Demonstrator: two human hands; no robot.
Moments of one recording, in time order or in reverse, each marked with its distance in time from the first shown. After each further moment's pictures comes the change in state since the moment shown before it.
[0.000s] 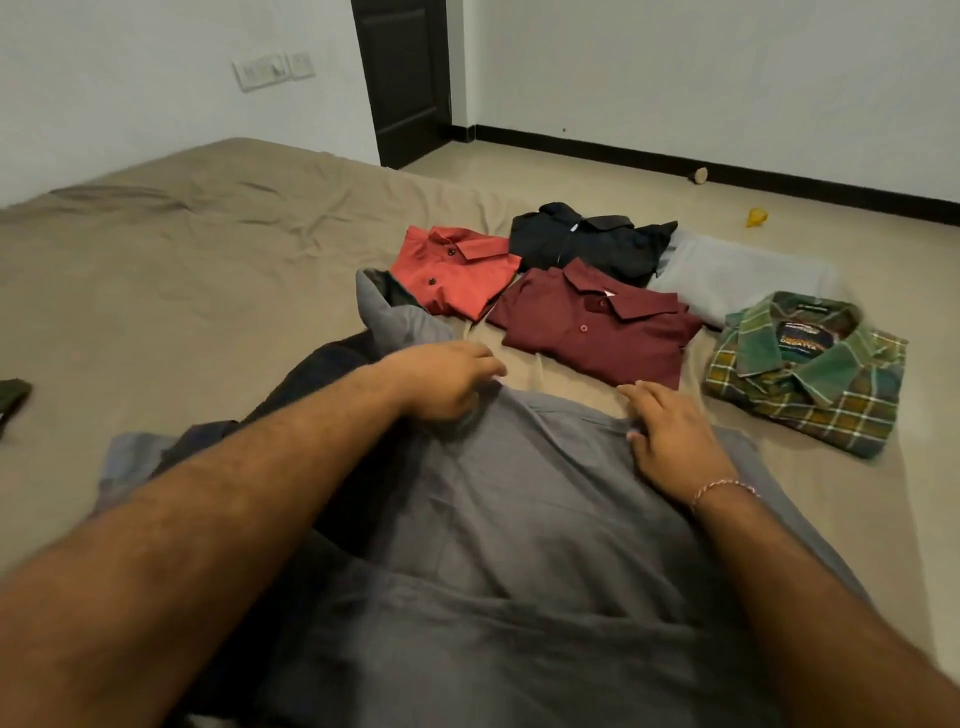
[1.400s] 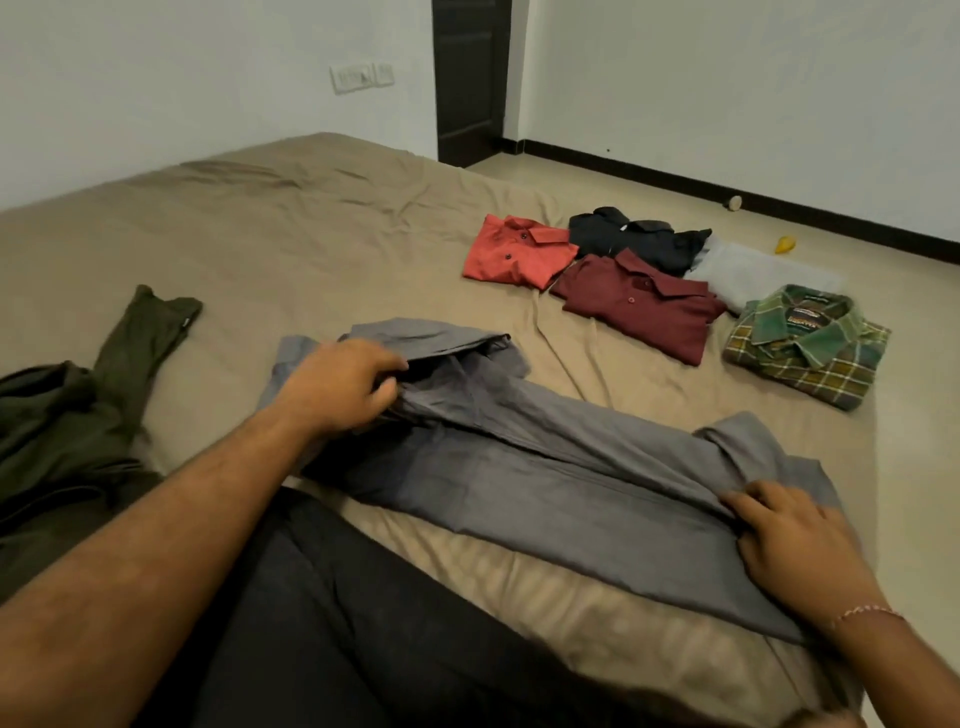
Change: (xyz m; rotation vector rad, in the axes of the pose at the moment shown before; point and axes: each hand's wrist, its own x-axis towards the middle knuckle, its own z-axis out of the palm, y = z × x) left_hand -0.281 -0.023 0.074 -0.084 0.569 -0.302; right_hand -0.240 -0.003 -0.035 -0.384 0.079 -0.053
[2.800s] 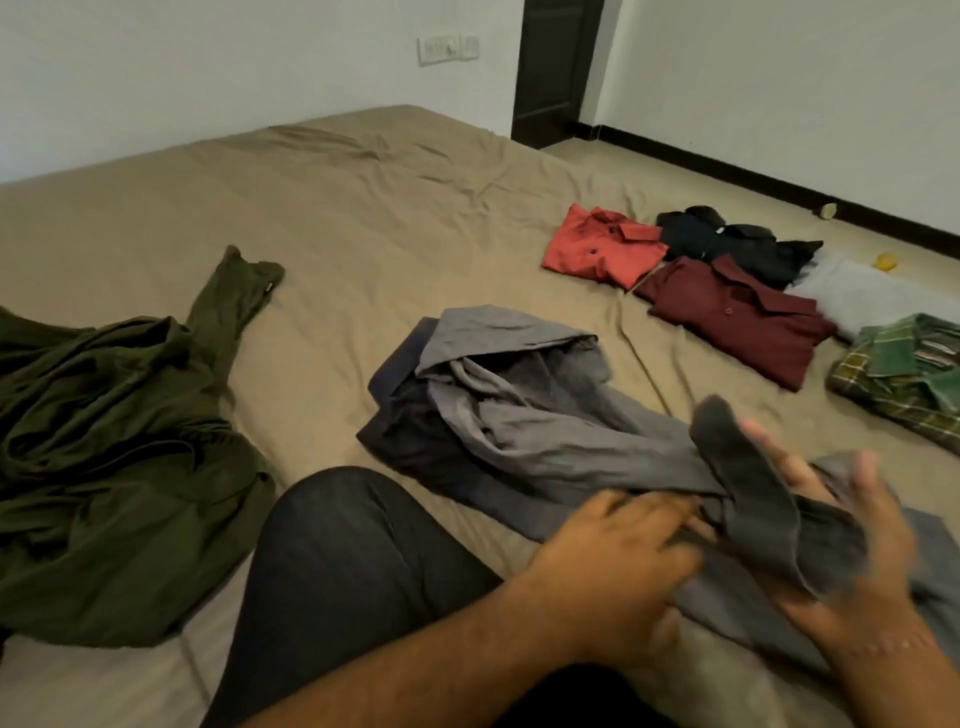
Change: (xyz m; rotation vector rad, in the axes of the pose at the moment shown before) left_hand -0.076 0.205 0.044 -0.222 -0.080 0.367; right_hand 0.034 -0.132 -0.082 2.431 -0.614 0.209
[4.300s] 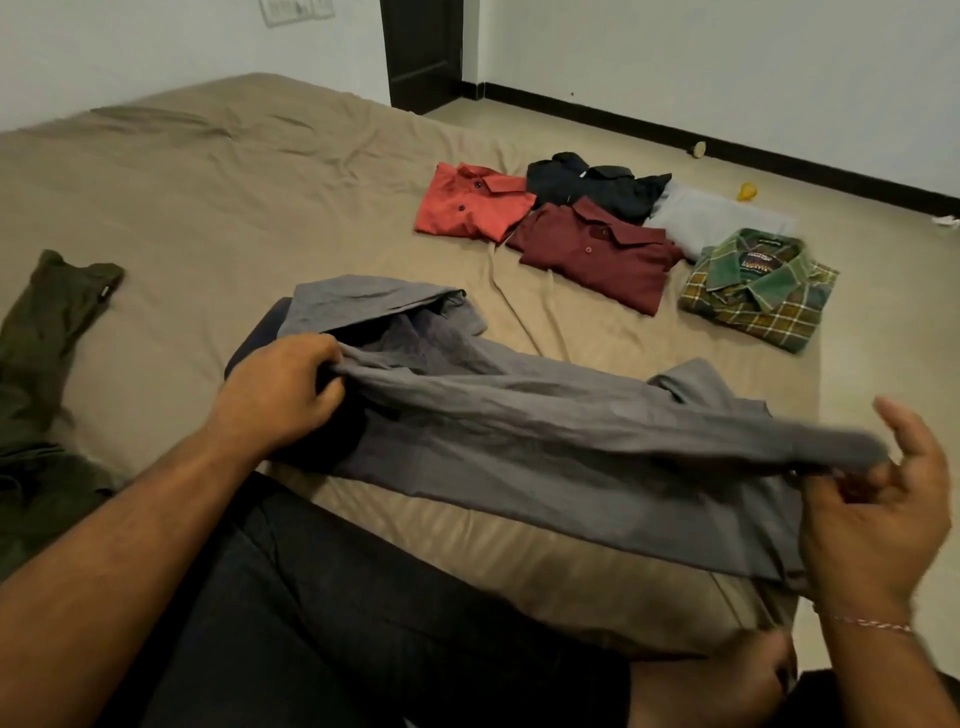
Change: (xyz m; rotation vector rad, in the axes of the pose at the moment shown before) left_hand -0.026 -0.162 -0.067 0.172 0.176 -0.473; right_hand -0.114 -0.038 -0.068 -1.030 1.044 -0.868
